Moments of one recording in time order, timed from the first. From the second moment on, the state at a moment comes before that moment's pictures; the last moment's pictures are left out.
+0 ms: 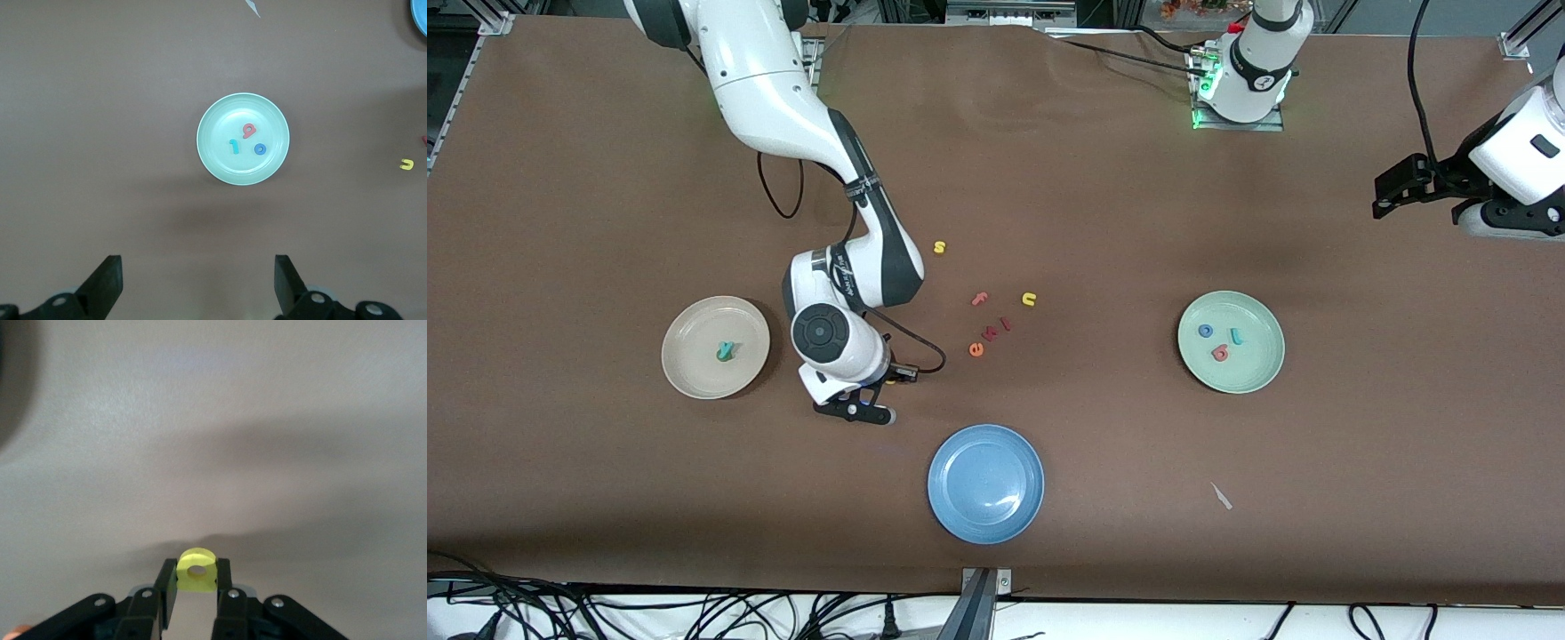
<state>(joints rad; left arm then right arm) 0.03 0.00 -0.06 -1.61 0.00 1.52 0.02 0.71 0.90 -0.37 -1.30 0.39 2.08 0.39</state>
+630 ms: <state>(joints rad) 0.03 0.00 -0.06 -1.61 0.00 1.52 0.03 0.69 0.84 -0.57 -1.33 0.39 1.92 -0.05</state>
